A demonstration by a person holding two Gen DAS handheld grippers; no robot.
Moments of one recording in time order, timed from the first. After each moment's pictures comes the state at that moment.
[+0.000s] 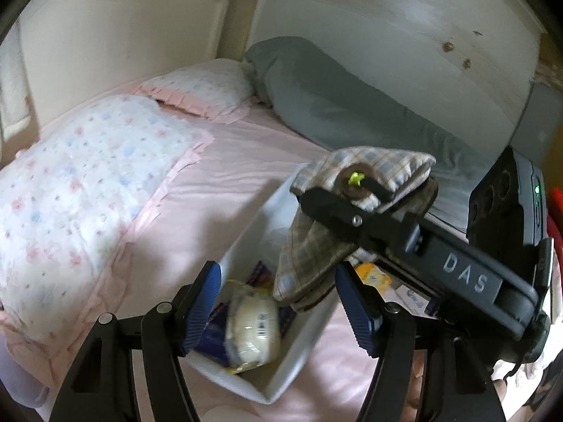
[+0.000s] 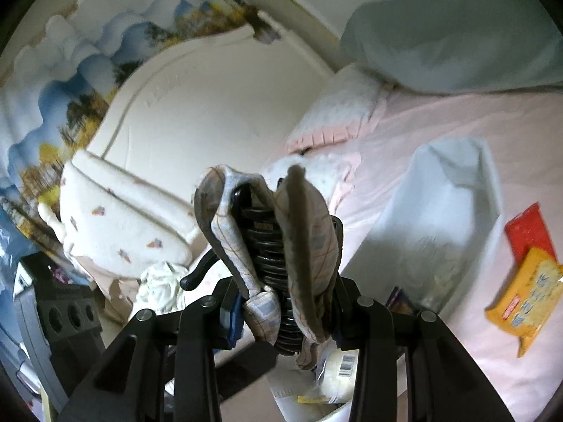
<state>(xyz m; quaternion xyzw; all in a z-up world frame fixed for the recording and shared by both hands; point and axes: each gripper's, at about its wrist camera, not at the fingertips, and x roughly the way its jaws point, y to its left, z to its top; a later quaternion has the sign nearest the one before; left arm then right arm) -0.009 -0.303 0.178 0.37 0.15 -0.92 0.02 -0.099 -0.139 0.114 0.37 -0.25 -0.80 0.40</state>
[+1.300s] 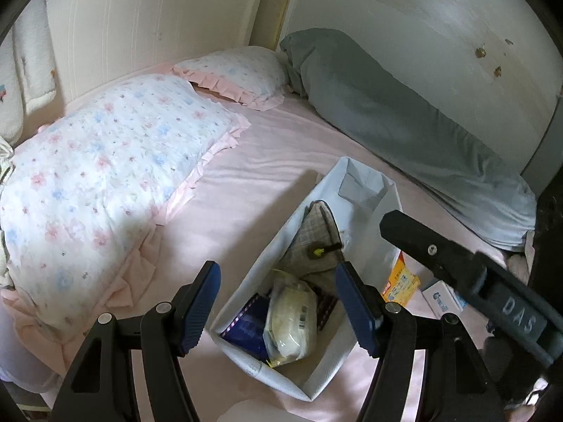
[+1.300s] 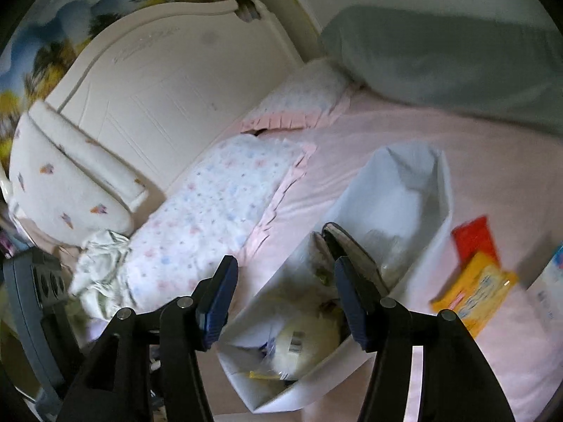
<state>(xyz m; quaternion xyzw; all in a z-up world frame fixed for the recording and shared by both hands) -0.006 -0.329 0.161 0.39 0.16 -0.90 0.06 -0.086 -0.152 0.136 0.39 -0.12 -0.86 0.31</state>
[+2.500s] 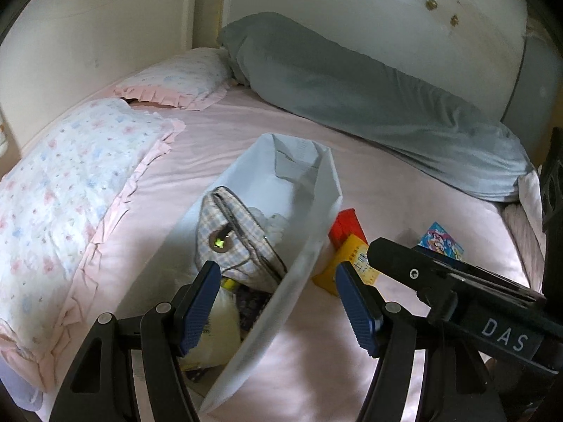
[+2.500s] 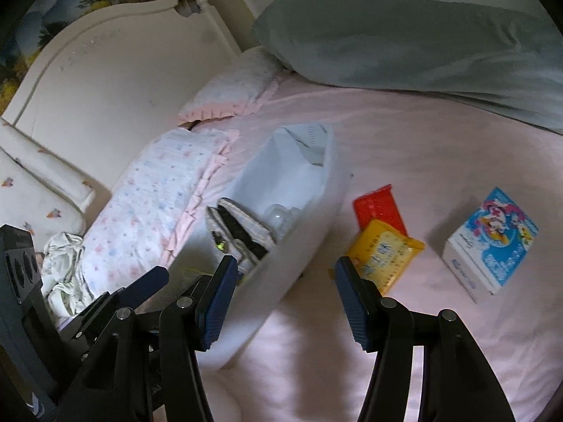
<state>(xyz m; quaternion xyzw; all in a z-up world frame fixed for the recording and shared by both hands) -0.038 -0.220 0.151 0.41 0.07 -0.91 0.01 -0.096 -0.064 0.115 0.45 -0.12 -0.86 0.21</state>
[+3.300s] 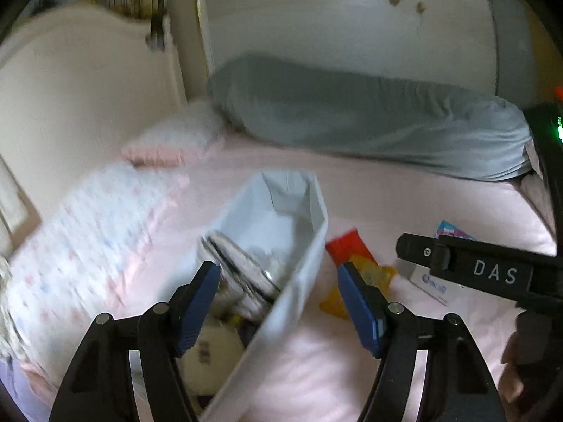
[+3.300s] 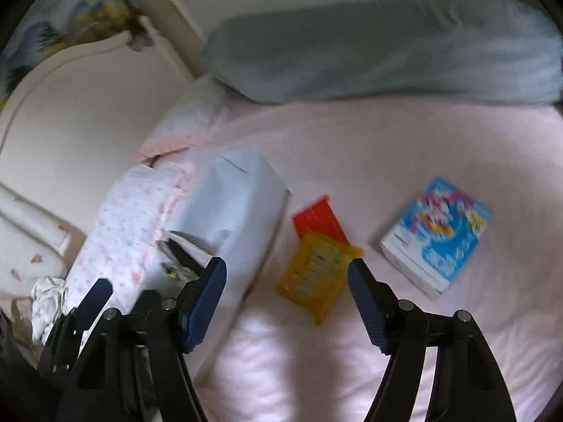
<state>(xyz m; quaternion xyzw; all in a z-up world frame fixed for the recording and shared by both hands) -0.033 -0.174 0.157 0.35 -0.02 -0.94 0.04 -0.105 -0.008 0.101 0.44 -0.17 -0.87 0.12</state>
